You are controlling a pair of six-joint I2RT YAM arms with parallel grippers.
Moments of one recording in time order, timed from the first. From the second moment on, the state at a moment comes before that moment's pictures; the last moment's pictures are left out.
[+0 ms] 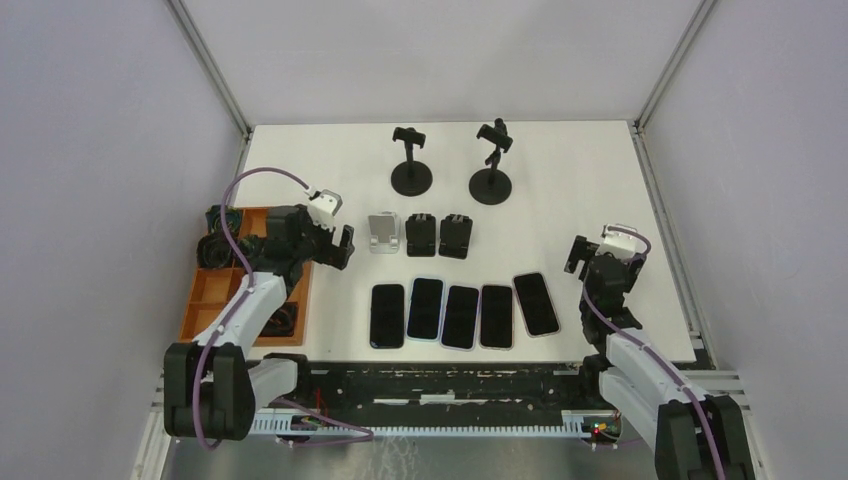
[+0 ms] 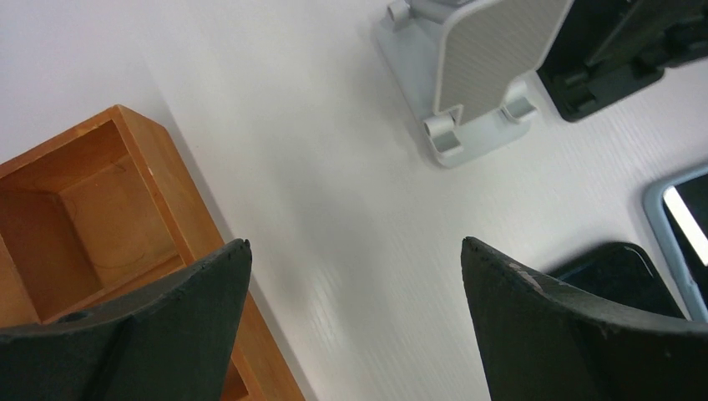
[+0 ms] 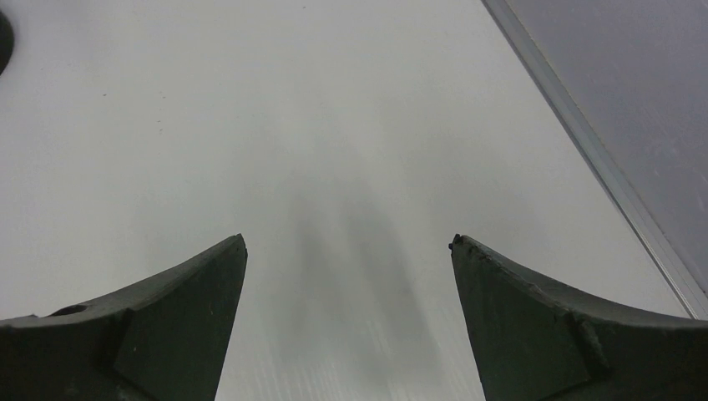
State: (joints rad) left arm -0.06 1.11 0.60 -0.13 0.31 0.29; right arm 0.13 0.84 0.17 0.32 0.51 0.11
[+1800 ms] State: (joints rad) left arm 0.05 1.54 0.21 1.21 0.26 0.06; right arm 0.10 1.37 0.01 1.40 0.38 -0.23
